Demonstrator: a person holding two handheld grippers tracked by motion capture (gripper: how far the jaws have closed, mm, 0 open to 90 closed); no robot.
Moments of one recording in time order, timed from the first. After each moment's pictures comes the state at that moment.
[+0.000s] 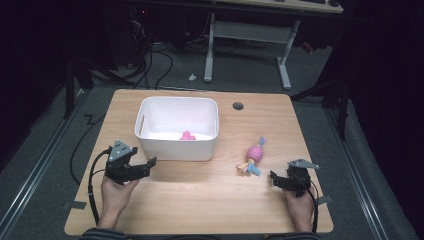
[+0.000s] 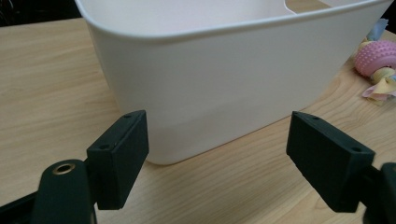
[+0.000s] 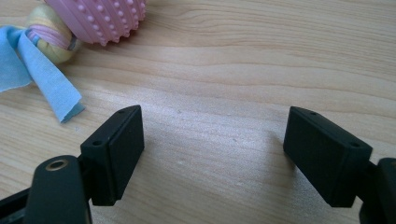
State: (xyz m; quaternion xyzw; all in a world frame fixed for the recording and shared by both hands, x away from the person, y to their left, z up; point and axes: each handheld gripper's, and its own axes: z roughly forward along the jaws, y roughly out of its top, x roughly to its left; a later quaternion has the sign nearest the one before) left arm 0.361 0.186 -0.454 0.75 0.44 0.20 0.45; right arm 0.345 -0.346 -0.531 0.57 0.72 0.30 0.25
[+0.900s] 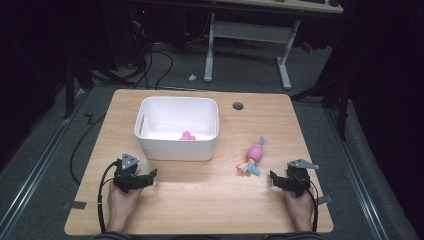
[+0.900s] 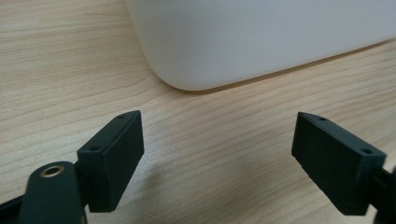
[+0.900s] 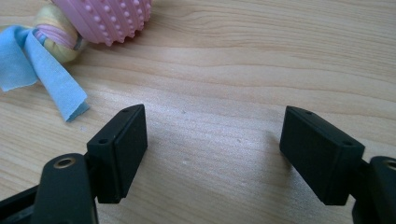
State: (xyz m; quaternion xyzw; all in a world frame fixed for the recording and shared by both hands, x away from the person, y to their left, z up) left arm 0.371 0.185 -0.526 0.76 0.49 0.20 0.38; right arm 0.344 -0.345 -0.530 0.57 0.72 0.30 0.25
